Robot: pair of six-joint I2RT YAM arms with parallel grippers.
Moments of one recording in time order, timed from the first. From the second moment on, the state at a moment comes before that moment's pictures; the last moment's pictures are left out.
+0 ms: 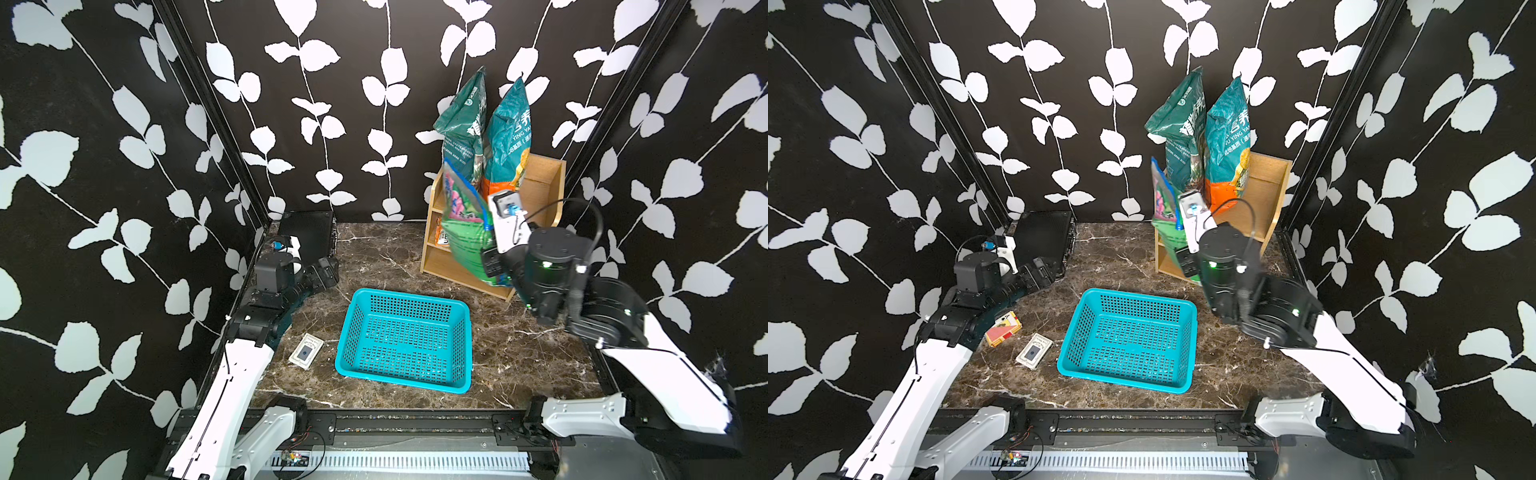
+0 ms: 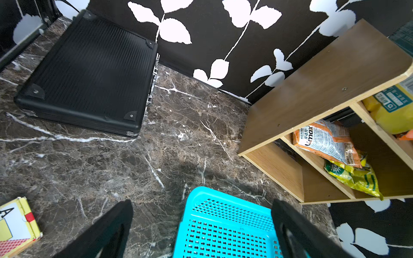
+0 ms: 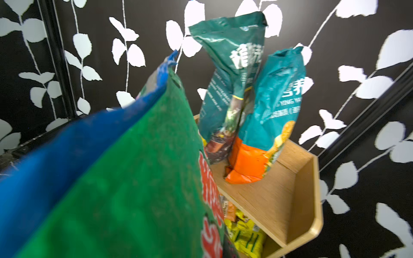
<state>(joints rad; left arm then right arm) -0.20 0.91 1.01 -0.58 0.14 -0.51 1.08 1.24 1.77 -0.76 0.83 -0.12</state>
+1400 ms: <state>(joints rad) -0.14 0.59 0.27 -0.29 0.43 -0.92 1.28 1.56 1.31 -0.33 0.91 0.38</state>
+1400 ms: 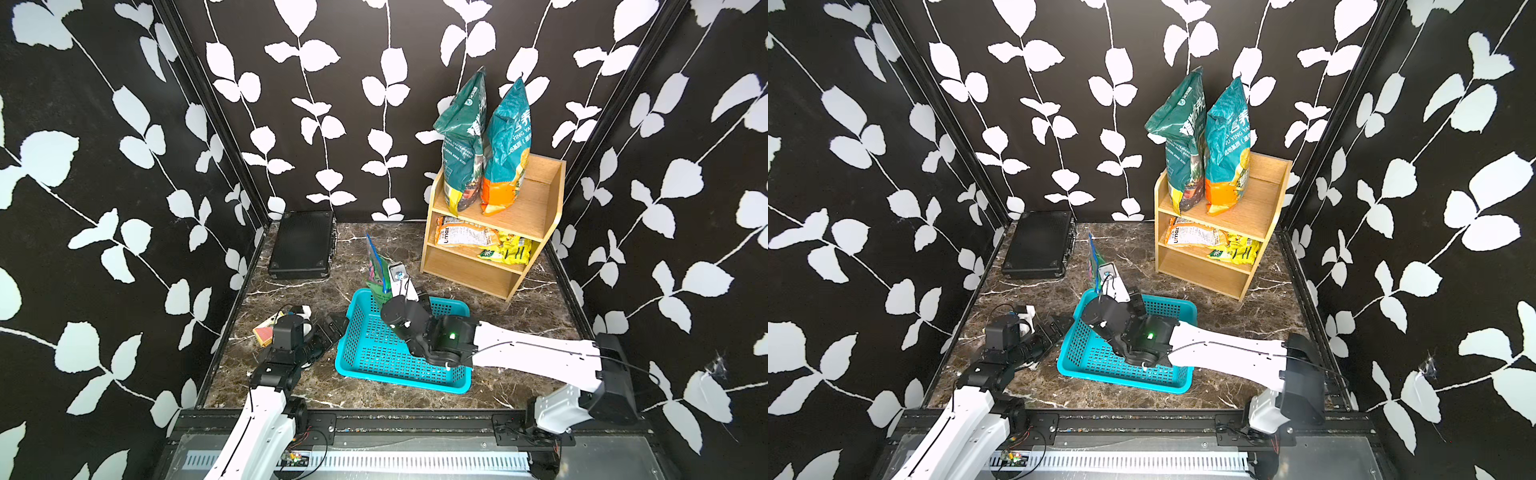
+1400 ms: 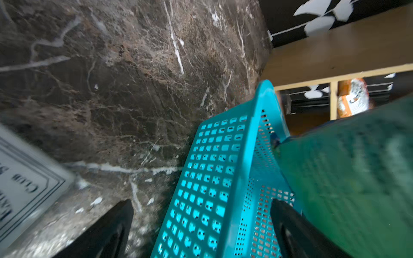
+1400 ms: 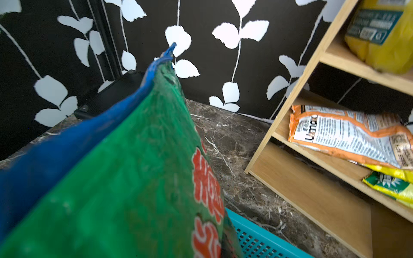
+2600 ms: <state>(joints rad) -0.13 0.50 0.32 -0.25 0.36 -0.97 1.44 1.99 1.46 -0.27 1.21 0.86</state>
